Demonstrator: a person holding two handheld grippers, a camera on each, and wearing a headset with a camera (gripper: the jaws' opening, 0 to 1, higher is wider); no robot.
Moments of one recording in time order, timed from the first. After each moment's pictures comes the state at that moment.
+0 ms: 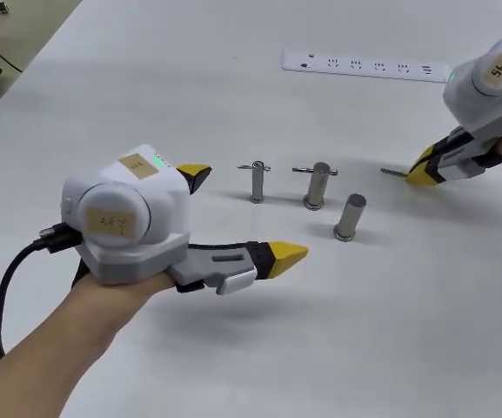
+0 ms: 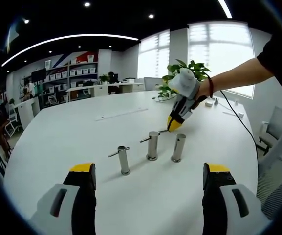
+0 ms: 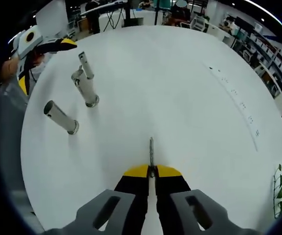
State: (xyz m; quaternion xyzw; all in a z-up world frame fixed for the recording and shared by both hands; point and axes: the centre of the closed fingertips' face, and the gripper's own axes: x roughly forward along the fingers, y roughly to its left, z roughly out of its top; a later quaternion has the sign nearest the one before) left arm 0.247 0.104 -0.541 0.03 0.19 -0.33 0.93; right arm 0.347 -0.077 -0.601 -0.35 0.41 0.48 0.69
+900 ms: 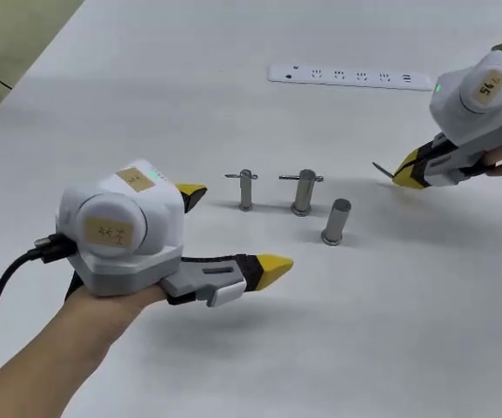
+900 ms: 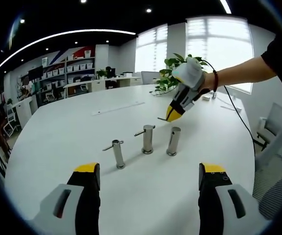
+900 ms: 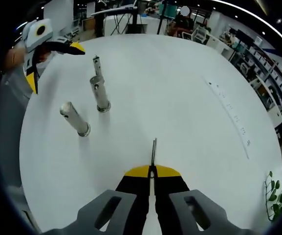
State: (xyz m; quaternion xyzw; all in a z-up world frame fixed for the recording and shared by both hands) left arm 0.236 0.100 -0.547 0.05 0.21 -0.34 0.92; right arm 0.342 -0.074 -0.582 -0.36 0.35 0.49 0.71
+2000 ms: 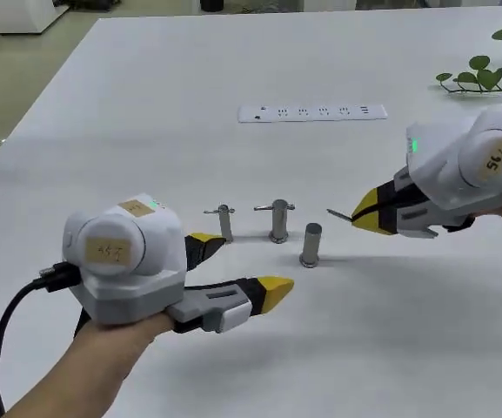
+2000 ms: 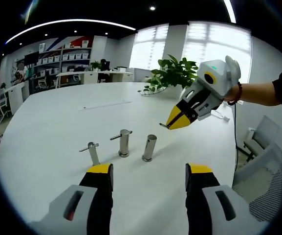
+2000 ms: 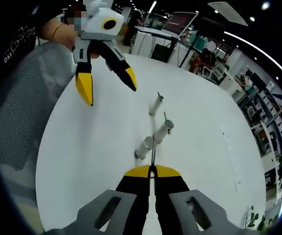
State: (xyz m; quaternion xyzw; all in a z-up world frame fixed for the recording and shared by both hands) left arm 0.214 0.068 -0.530 -0.01 0.25 -0.37 0.90; right arm 0.252 -0.028 -0.536 -0.42 0.21 0.56 0.68
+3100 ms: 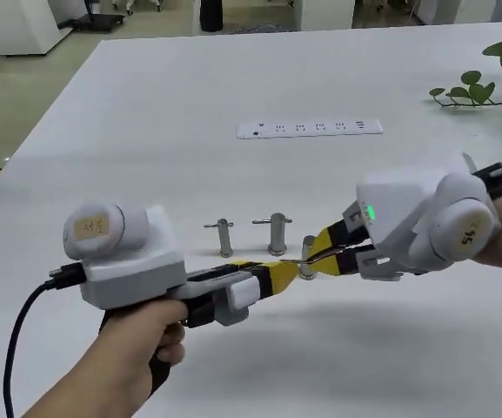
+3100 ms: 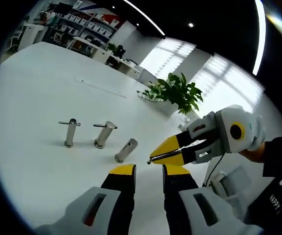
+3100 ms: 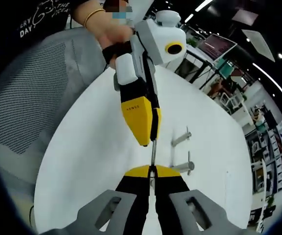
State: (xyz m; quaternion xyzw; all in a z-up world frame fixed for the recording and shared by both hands) left arm 0.204 0.040 -0.515 -0.24 0.30 -0.37 0.85; right arm 0.208 0.021 -0.527 -0.48 0.12 0.62 0.61
